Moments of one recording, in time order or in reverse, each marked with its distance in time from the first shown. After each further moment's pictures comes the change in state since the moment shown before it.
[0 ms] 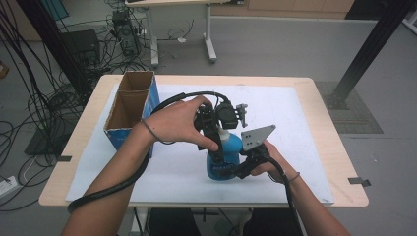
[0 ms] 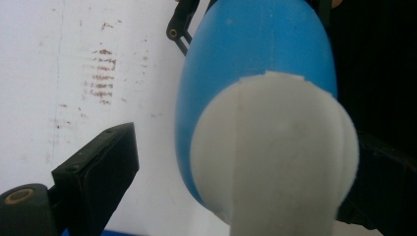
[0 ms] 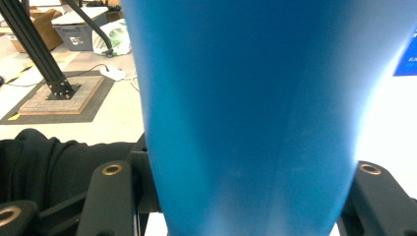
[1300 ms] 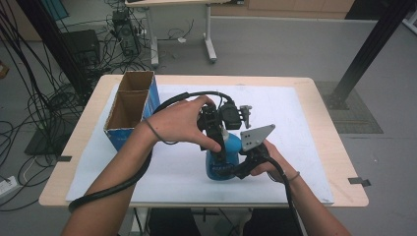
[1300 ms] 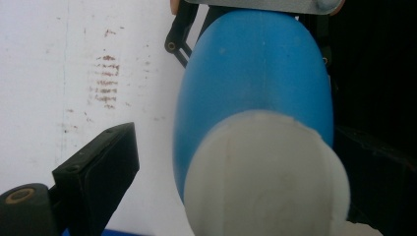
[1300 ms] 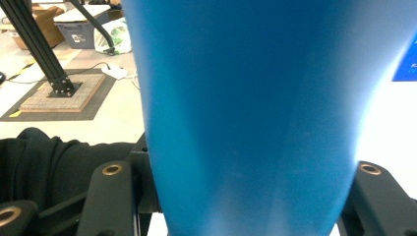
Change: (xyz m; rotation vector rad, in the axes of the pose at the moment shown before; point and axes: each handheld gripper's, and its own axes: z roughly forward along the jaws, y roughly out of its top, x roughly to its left) left arm -0.006 0.007 -0.002 0.013 0.020 0.027; right arm 0.002 0.005 0.000 0.003 0.006 -0.011
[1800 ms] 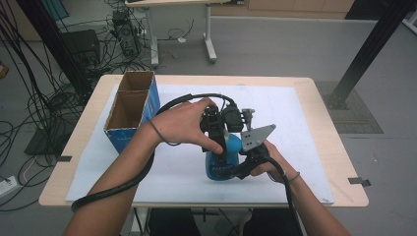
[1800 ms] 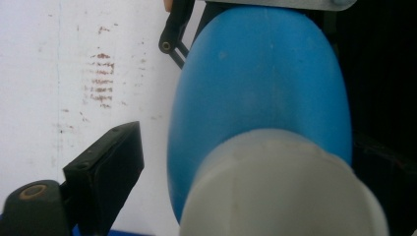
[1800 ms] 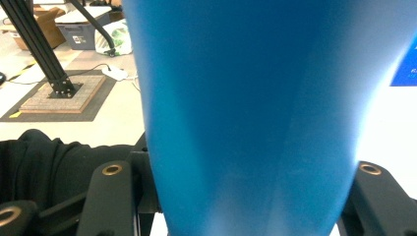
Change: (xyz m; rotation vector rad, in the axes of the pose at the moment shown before) left arm -0.002 0.004 0.005 0.021 -0.003 0.014; right arm 0.002 0.002 -0.001 -0.011 0.001 -0.004
